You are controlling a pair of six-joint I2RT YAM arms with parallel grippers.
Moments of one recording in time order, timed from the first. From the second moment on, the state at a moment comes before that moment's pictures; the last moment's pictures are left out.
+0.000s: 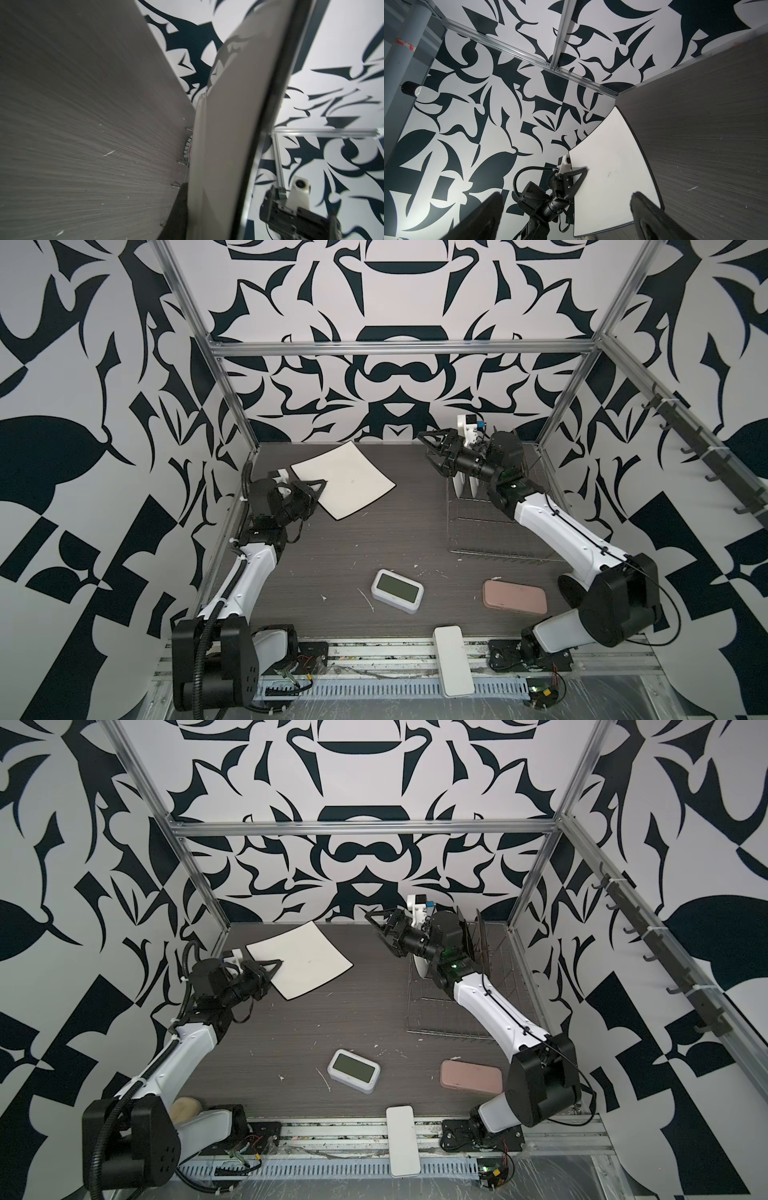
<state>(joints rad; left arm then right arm) 0.02 1.17 0.68 0.16 0.55 -1.21 0.37 1.47 1.23 0.21 -0.64 1.15</state>
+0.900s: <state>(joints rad) 0.18 1.35 0.46 0.55 0.10 -1.35 0.40 1.47 1.20 0.06 -0.60 1.06</state>
